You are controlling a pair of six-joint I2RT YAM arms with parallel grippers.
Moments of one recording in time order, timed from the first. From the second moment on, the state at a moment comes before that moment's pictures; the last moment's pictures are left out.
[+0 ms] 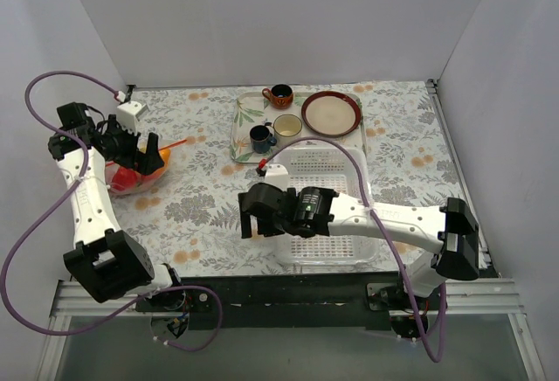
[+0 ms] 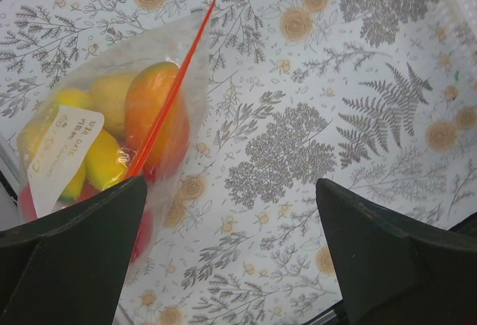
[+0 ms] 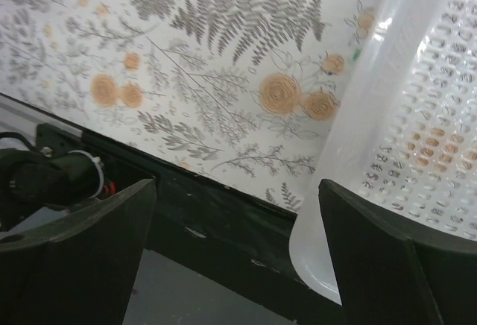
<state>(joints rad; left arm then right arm) 0.44 1.36 1.42 -1.09 0.68 0.74 1.34 1.58 1.36 -0.77 0.35 1.01</state>
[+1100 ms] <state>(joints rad) 0.25 1.29 1.09 -0.45 0.37 0.88 1.32 1.20 1.15 -0.54 0.42 0.81</state>
